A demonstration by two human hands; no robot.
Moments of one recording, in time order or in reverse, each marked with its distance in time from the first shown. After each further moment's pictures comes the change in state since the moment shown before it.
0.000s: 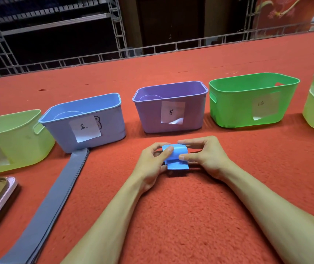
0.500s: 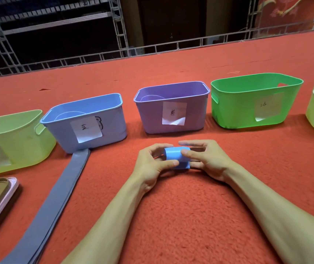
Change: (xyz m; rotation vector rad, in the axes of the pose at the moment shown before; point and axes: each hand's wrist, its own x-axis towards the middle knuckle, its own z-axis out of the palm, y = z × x) left_hand -0.001 -0.001 -0.008 0.009 -0.009 0.071; right_hand 0.002 0.004 0.000 0.378 -0.127 0.201
